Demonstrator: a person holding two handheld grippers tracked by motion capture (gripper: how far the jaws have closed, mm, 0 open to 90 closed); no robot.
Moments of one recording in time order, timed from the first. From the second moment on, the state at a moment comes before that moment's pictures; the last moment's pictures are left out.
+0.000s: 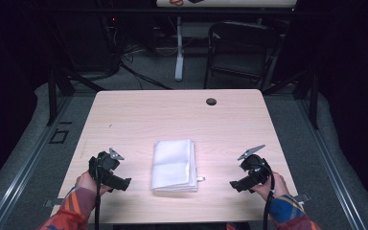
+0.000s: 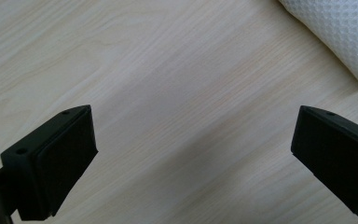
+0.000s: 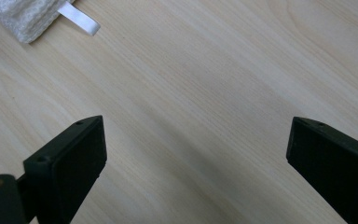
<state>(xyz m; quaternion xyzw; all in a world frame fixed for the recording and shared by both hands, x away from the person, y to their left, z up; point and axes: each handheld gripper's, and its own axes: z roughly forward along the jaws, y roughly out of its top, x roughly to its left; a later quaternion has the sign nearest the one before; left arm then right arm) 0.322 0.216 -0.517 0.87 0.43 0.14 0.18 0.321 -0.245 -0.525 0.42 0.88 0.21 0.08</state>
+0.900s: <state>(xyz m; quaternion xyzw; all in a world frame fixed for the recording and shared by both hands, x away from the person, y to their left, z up) 0.316 0.196 -0.508 0.87 0.40 0.14 0.24 0.330 -0.221 -0.523 0.39 0.89 0.21 0.08</state>
